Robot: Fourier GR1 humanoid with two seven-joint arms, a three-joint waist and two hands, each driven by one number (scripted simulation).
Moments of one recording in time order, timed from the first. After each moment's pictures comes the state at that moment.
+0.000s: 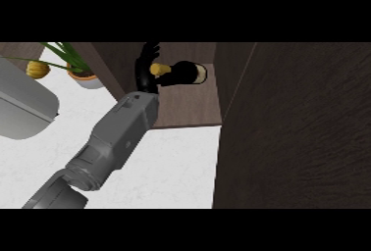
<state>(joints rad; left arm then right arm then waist) -1.12 0.03 -0.33 -0.20 0.73 0.68 -0.50 0.22 -0.14 0.34 -2.50 -0.09 0.07 0.37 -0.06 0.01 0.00</state>
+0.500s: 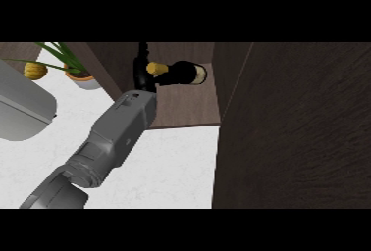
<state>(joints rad) -1.16 0.03 -0.32 -0.12 0.70 0.69 -0.50 0.22 -0.14 0.32 -2.50 -0.09 0.10 0.35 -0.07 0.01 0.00</state>
